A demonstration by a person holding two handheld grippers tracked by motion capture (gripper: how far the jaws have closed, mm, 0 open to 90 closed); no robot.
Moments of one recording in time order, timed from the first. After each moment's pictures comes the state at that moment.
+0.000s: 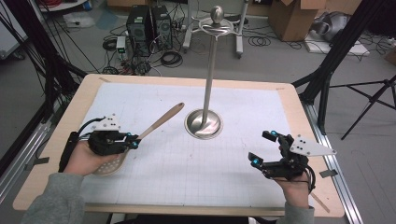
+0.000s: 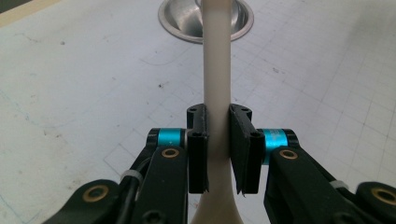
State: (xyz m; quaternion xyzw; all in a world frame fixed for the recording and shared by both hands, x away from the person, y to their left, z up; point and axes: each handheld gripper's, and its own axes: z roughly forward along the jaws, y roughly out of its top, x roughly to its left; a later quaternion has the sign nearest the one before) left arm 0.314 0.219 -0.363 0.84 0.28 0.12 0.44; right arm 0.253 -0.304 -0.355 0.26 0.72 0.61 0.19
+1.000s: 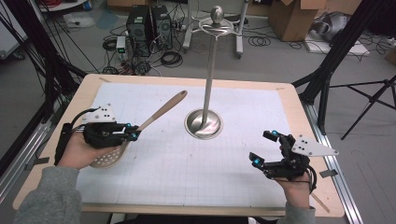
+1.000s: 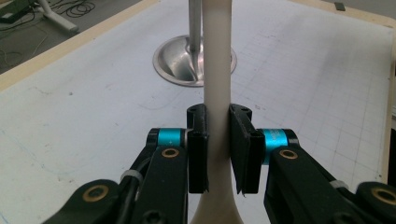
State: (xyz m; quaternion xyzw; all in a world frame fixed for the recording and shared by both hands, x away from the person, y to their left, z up) left arm 0.315 0.217 -0.325 0.83 0.24 0.13 0.48; right arm 0.252 -0.306 -0.354 0.26 0.72 0.62 0.19
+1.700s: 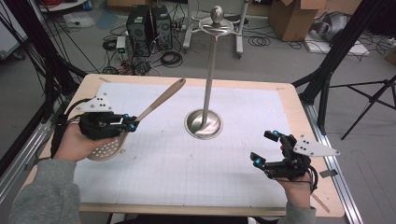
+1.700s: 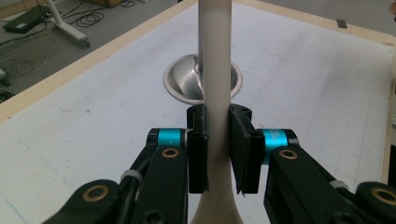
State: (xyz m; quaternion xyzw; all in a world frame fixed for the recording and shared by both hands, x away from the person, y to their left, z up) left arm 0.320 0.218 -0.299 0.83 0.25 0.14 0.49; right arm 0.252 -0.309 -0.354 0.26 0.71 0.62 0.19
